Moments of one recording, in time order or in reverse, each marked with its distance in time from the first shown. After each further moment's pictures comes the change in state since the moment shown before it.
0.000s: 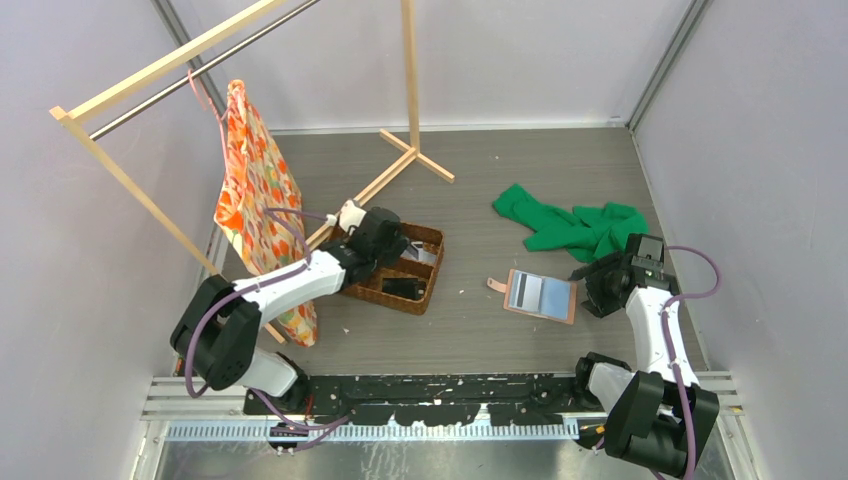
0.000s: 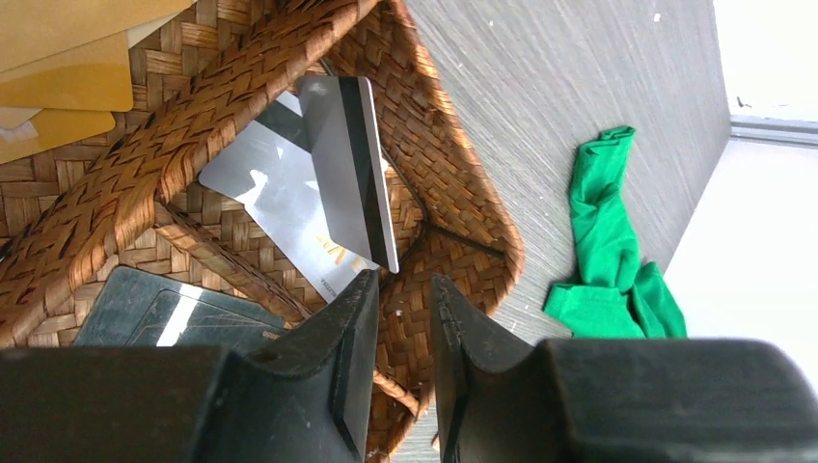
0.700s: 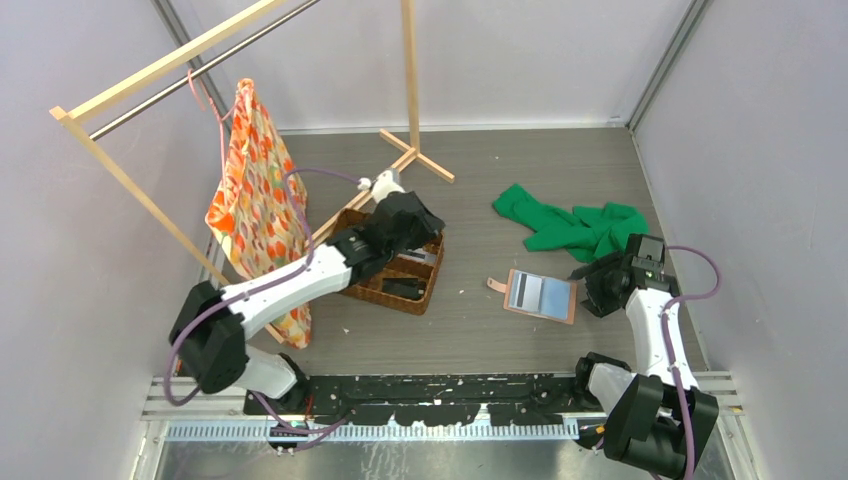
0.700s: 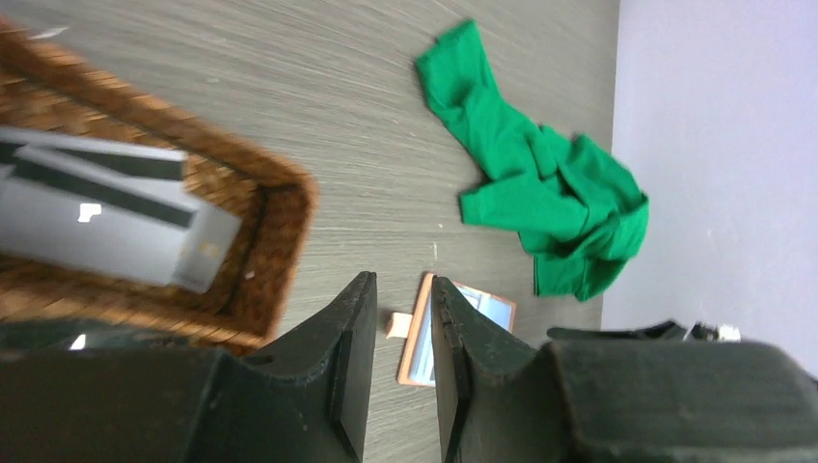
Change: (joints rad) left arm -0.143 -0.084 0.156 0.000 -0.002 0.298; right arm 0.000 -0.011 0.000 0.000 -0.006 0.001
